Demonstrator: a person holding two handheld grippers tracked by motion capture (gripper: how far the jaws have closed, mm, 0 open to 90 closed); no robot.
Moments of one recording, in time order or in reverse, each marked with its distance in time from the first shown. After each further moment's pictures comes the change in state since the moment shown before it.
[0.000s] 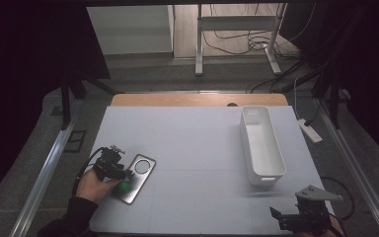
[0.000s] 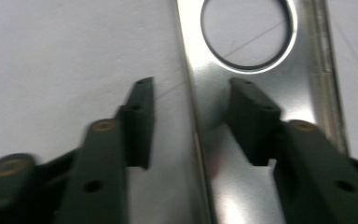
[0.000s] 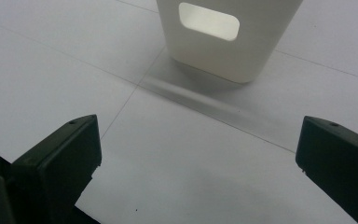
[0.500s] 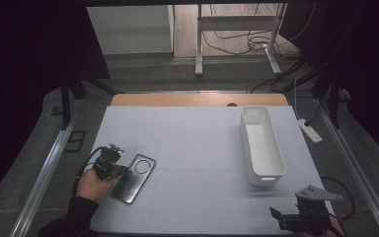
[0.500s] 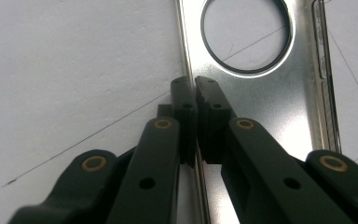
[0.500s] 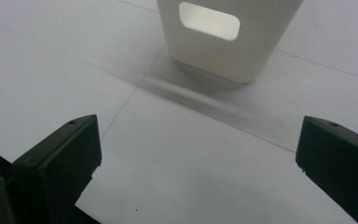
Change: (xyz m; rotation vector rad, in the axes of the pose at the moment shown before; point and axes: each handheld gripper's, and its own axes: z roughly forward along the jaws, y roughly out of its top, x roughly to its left) left arm 0.003 0.001 -0.001 0.000 -0.017 -0.047; right arm 0.000 0.000 0.000 0.001 0.001 -0.001
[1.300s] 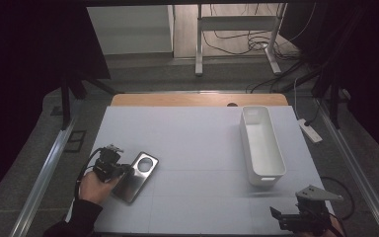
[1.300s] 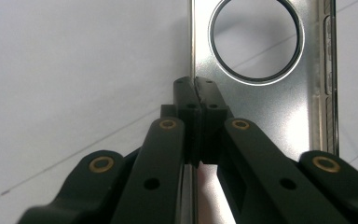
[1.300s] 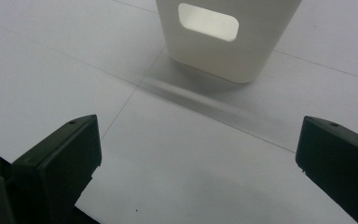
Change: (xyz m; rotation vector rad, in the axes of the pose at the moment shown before) left arm -0.015 -0.005 -0.012 -0.161 0.014 0.015; right arm 0.000 0.000 0.000 -0.003 0.001 0.003
